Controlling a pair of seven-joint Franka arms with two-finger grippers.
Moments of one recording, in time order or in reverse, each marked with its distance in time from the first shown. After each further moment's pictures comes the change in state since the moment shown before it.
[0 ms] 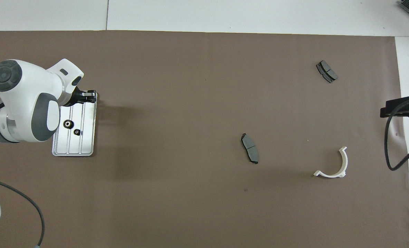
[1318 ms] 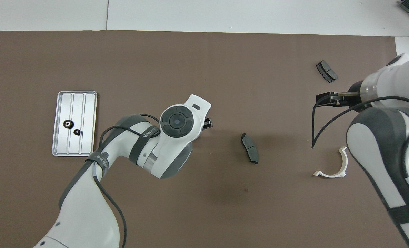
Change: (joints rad) left arm -0.538 0.071 0.035 0.044 0.000 0.034 -0.691; right arm 0.134 0.138 0.005 -0.220 0.008 0.412 -0.002
